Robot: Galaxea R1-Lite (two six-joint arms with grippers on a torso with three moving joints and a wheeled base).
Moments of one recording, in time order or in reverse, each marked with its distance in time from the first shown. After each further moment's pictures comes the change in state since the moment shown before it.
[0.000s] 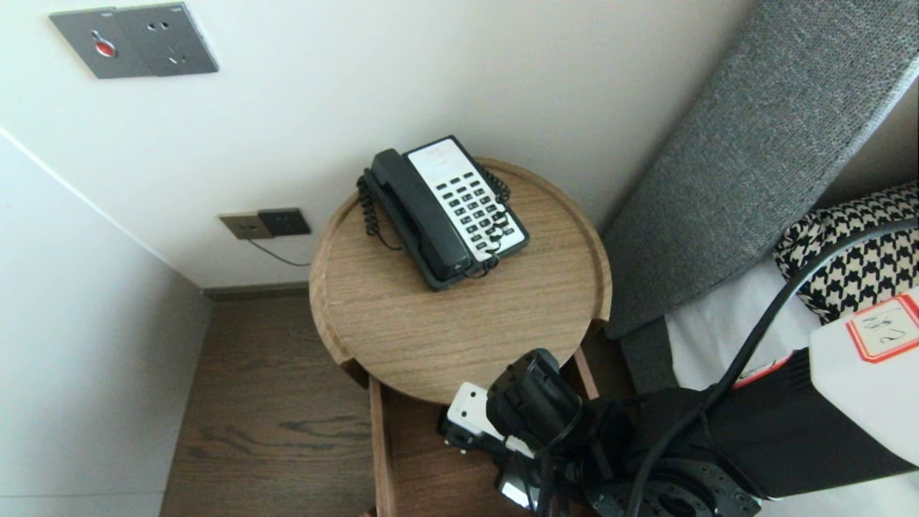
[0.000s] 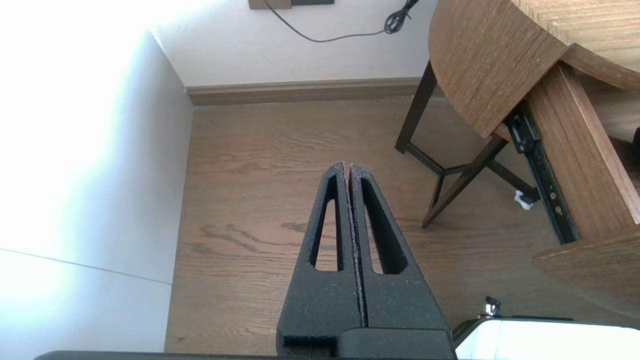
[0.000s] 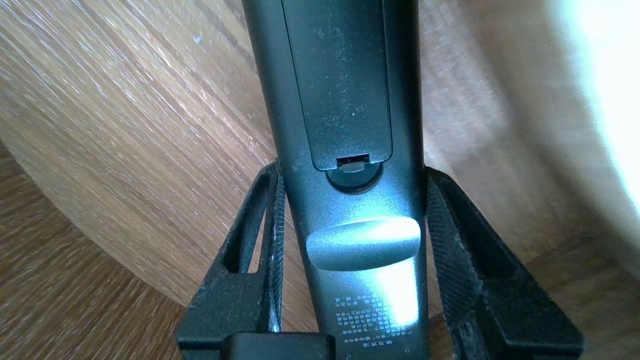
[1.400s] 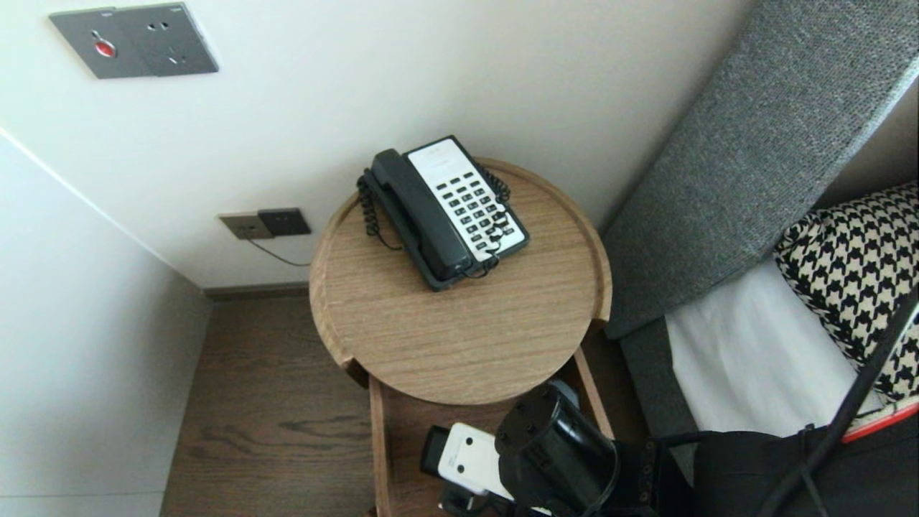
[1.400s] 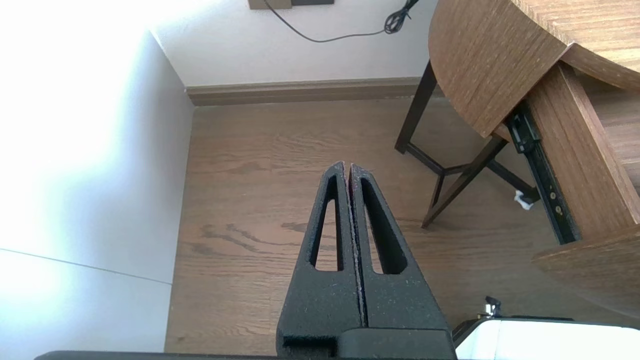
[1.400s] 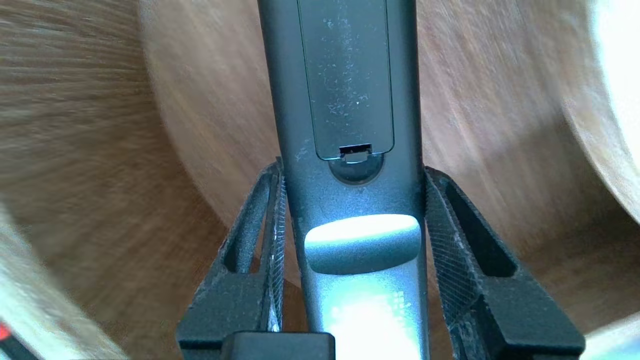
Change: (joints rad) left arm 0.000 0.000 0.000 0.000 0.000 0.000; right arm 0.130 -0.122 0.081 0.006 0.009 -0.024
